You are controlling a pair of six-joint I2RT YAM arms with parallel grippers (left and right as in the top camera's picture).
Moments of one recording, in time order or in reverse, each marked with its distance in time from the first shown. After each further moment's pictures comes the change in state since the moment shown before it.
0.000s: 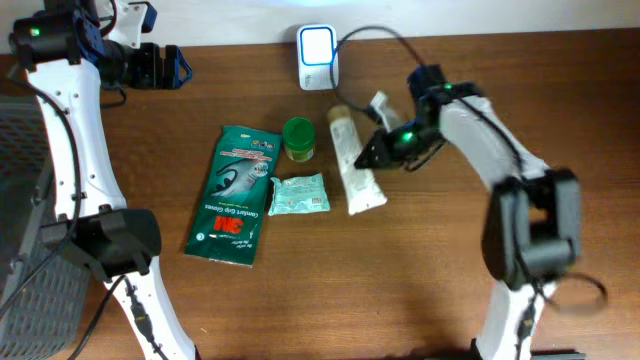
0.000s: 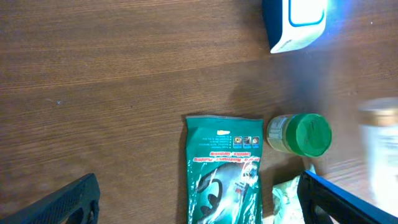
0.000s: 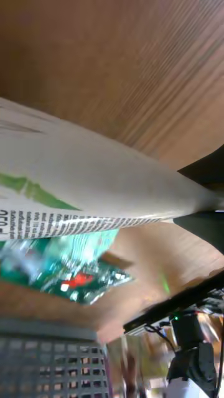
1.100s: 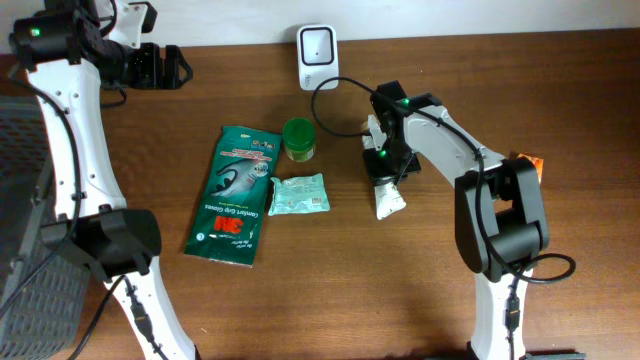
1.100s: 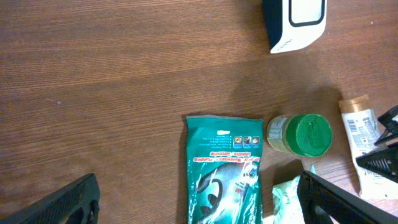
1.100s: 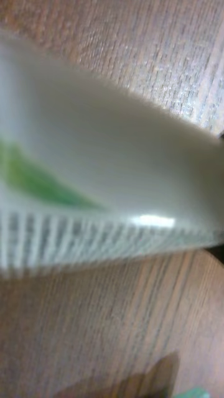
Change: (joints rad) left arm 0.000 0.000 0.000 0.000 0.000 0.000; right arm 0.127 0.132 -0.002 0.011 0.634 0.275
